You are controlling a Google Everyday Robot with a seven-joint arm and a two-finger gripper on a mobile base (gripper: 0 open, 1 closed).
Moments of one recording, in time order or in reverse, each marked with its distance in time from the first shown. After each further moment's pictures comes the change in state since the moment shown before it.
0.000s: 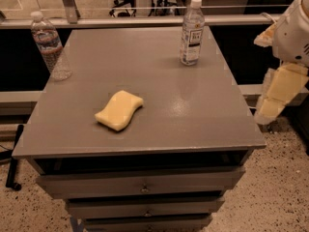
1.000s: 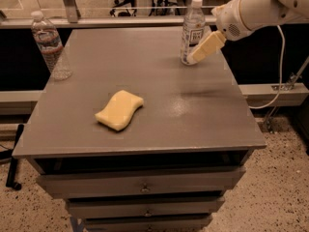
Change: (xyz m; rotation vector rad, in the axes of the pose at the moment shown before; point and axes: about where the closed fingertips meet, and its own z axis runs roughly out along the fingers) arm -0.100 -0.201 0.110 0.198 -0.526 0.165
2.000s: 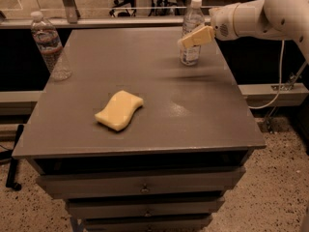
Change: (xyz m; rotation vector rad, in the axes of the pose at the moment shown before) arm -0.010 -0.051 0.045 0.052 -0.265 0.216
